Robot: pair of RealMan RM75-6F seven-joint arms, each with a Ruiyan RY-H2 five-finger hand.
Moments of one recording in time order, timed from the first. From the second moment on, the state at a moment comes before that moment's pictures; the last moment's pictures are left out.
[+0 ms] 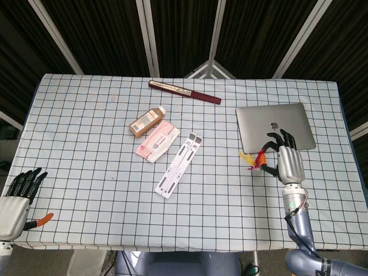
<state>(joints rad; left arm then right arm) -0.04 -1.16 0.04 -1.61 1.64 1.55 0.04 0.43 -1.39 0.29 -1.73 -1.03 1.31 -0.16</state>
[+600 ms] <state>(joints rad) -0.04 -1.16 0.04 -1.61 1.64 1.55 0.04 0.40 -1.40 0.27 -1.70 -1.04 1.31 -0.13</state>
